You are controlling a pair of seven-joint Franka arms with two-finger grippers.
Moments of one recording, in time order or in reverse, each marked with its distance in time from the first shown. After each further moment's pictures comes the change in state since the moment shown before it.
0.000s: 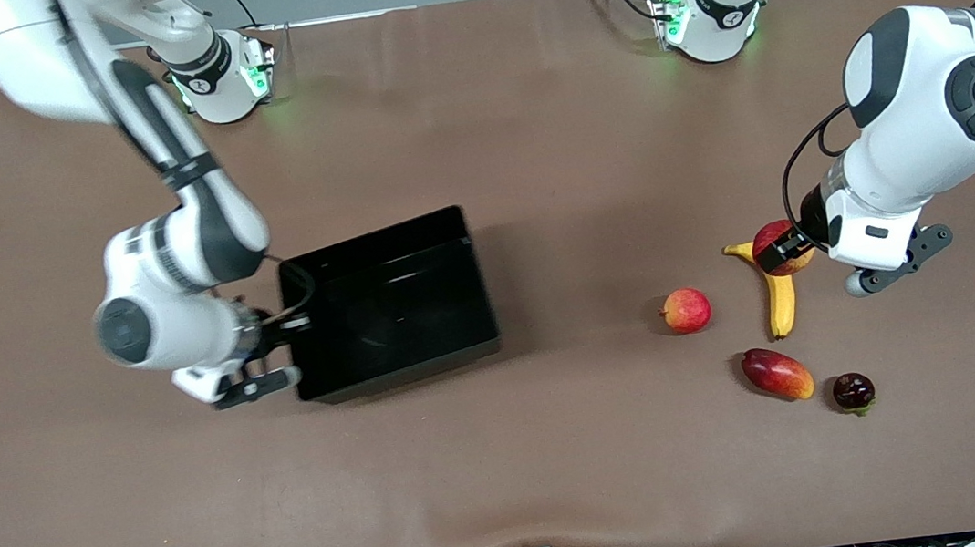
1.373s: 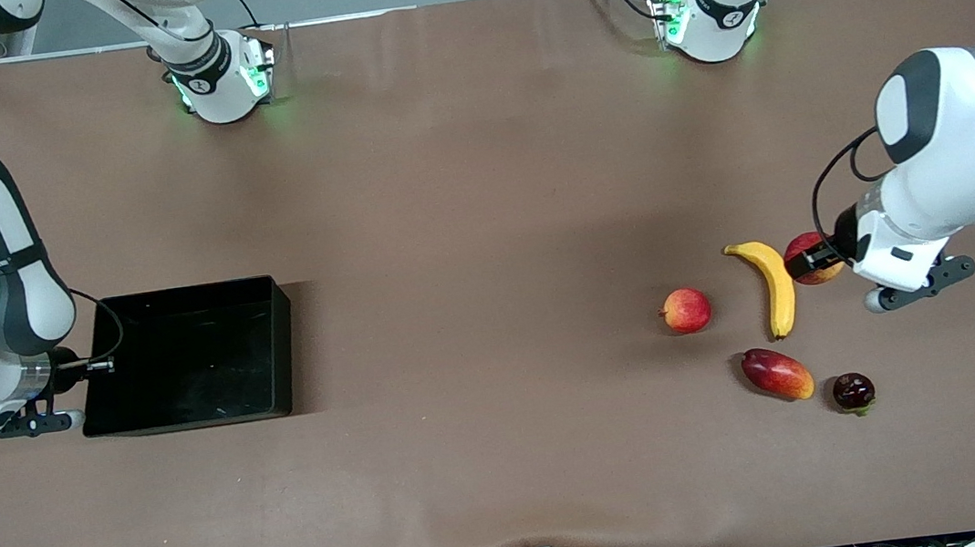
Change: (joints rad) left arm -0.009 0.048 0.096 -0.030 0.000 0.039 0.202; right arm -0.539 0.097 -0.030 -0.029 -0.189 0.062 -0.300
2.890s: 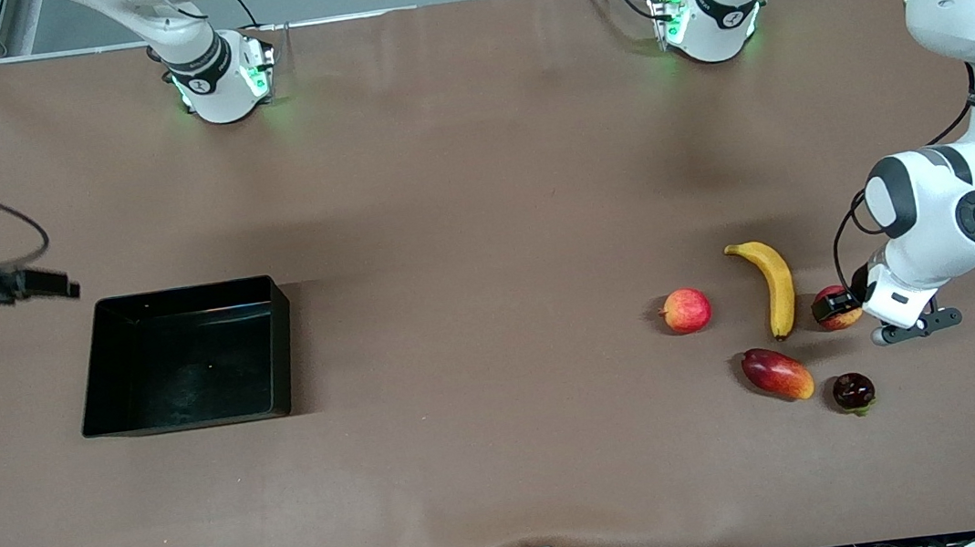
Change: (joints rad) left arm 0.002 0.297 0.247 -0.139 0.000 0.561 0.386; right arm 0.116 -0.364 0.000 0.110 0.028 -0.457 0.210
